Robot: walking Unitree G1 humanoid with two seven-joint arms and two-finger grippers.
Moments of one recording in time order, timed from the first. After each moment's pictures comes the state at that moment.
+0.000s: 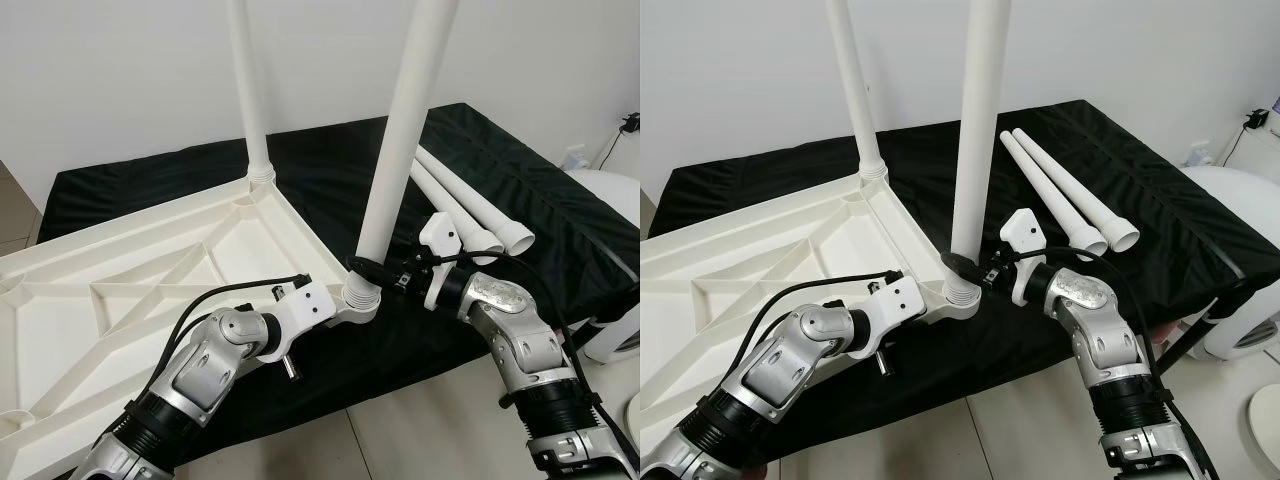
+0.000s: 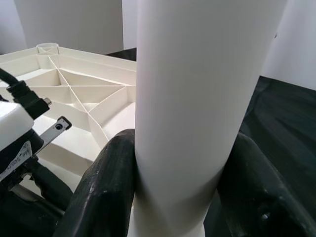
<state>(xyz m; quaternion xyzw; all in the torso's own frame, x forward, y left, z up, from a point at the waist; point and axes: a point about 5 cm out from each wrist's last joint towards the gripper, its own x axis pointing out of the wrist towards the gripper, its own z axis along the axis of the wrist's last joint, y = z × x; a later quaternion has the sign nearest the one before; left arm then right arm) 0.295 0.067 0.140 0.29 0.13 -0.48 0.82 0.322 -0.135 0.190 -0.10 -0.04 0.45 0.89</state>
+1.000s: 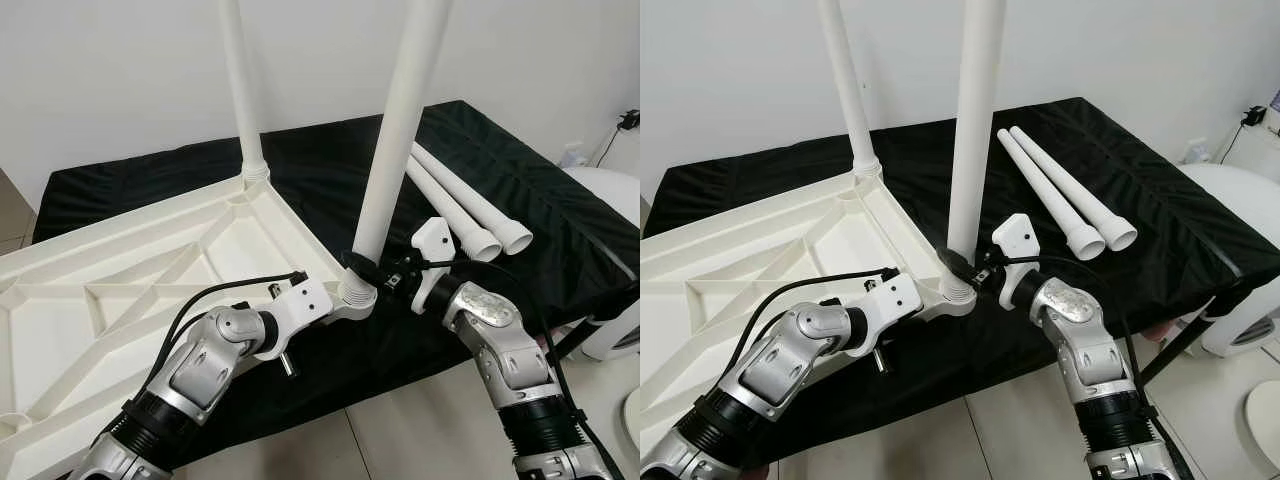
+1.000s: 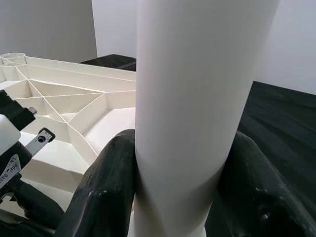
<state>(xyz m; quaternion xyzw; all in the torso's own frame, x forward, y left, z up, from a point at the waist) 0.296 0.068 0.141 0.28 0.13 -0.47 0.83 0.311 -0.122 0.186 -0.09 -0.06 0.40 0.91</state>
